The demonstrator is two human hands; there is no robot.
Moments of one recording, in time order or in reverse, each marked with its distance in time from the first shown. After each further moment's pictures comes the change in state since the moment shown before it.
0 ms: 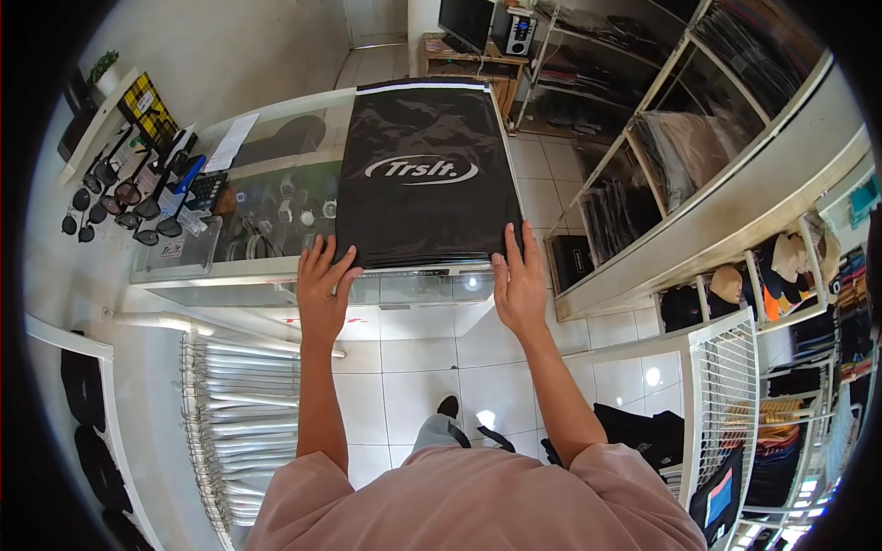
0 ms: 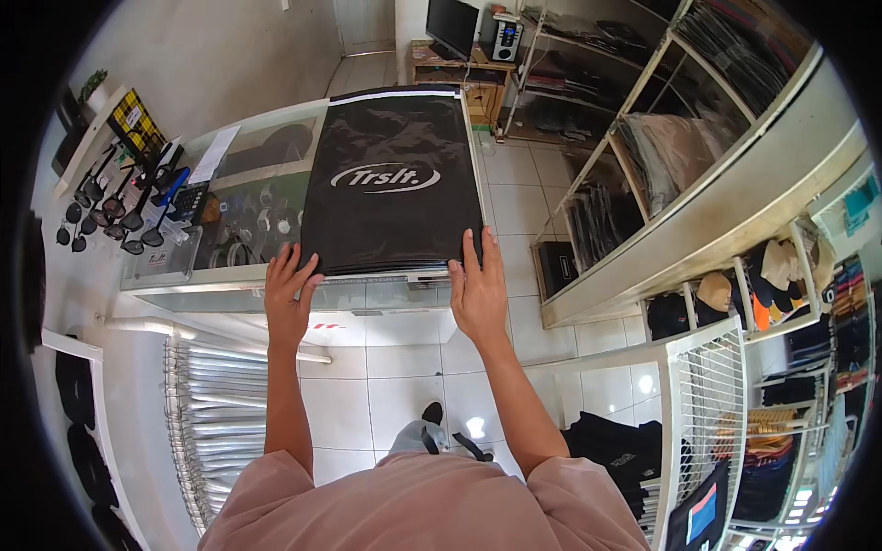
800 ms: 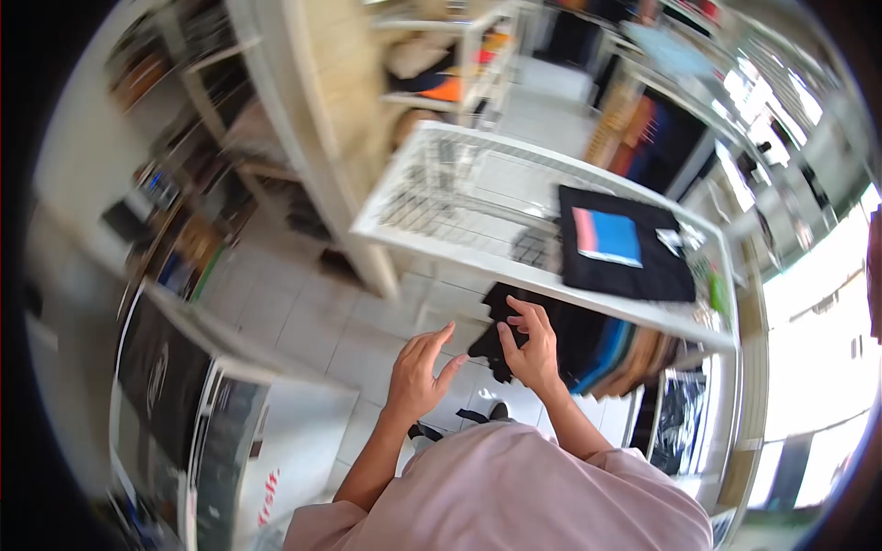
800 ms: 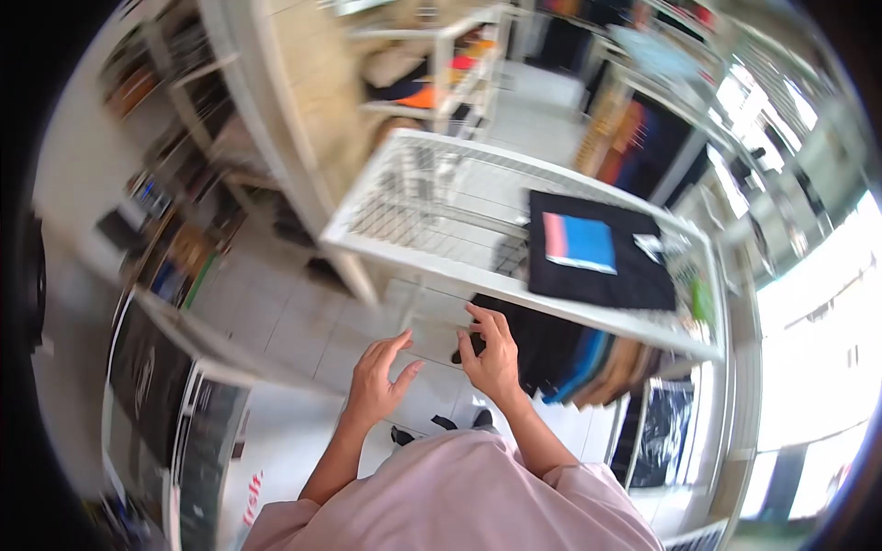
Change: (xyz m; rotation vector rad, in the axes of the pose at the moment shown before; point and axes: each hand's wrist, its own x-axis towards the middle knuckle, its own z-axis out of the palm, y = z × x) left_hand -0.194 0.471 0.114 -0.942 -0.845 0.825; right_hand -0.393 0.012 -0.353 -0.238 0.682 0.850
